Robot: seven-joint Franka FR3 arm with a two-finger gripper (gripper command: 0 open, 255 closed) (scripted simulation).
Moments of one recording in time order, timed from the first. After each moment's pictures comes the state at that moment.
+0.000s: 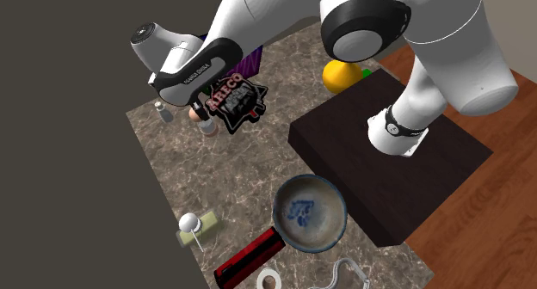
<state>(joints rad) -0.50 0.84 -0.30 -1.47 0.17 2.16 -0.78</state>
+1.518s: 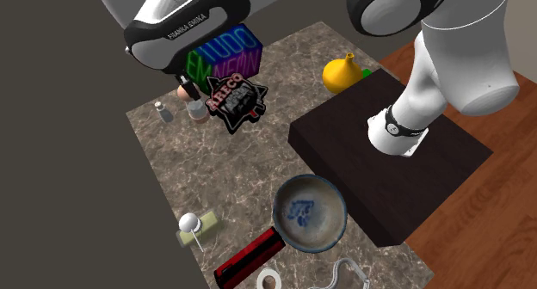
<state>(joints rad) -0.47 0.67 -0.33 -1.44 0.13 1.96 -0.77</state>
